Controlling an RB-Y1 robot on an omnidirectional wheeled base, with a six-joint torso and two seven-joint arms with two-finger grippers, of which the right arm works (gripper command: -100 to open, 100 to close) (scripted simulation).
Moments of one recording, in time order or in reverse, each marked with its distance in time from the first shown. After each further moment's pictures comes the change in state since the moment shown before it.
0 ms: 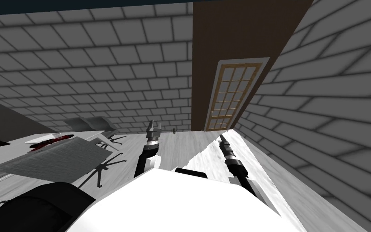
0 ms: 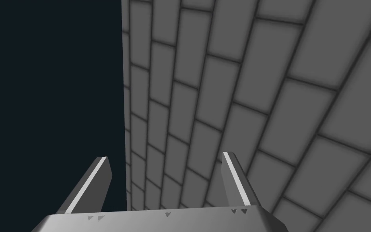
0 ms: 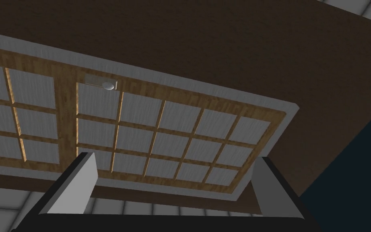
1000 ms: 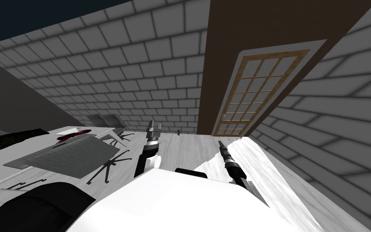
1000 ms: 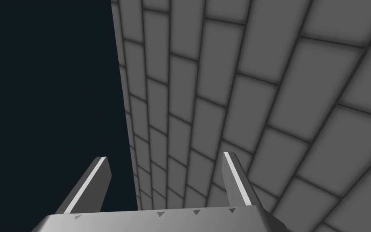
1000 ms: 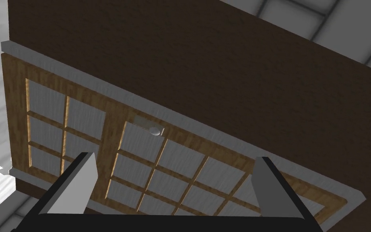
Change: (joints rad) arm -0.016 -0.034 0.013 0.133 0.178 0.166 -0.085
